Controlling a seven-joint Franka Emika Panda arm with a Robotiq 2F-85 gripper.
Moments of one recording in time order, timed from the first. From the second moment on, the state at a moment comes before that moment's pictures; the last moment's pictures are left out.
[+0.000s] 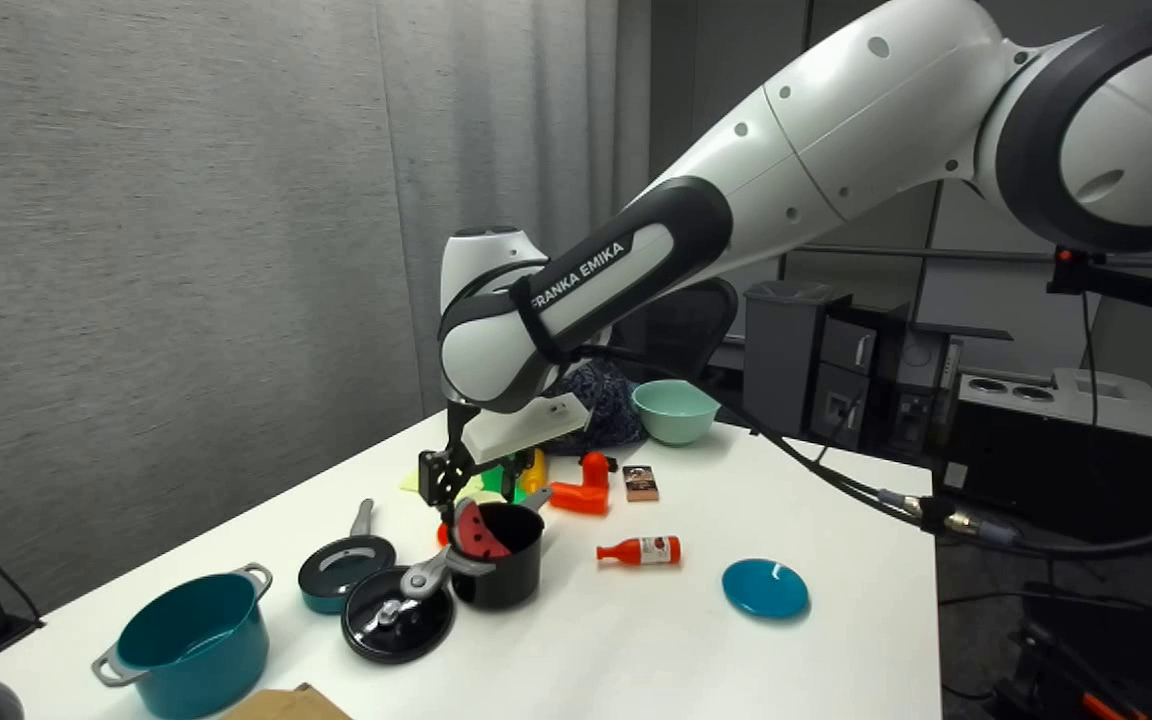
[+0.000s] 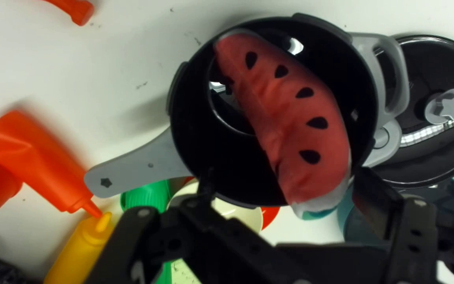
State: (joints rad) arm 0.10 0.88 -0.06 -1.29 0.02 2.33 0.36
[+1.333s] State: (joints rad) arm 0.08 0.75 -0.09 -1.27 -0.01 2.27 0.36
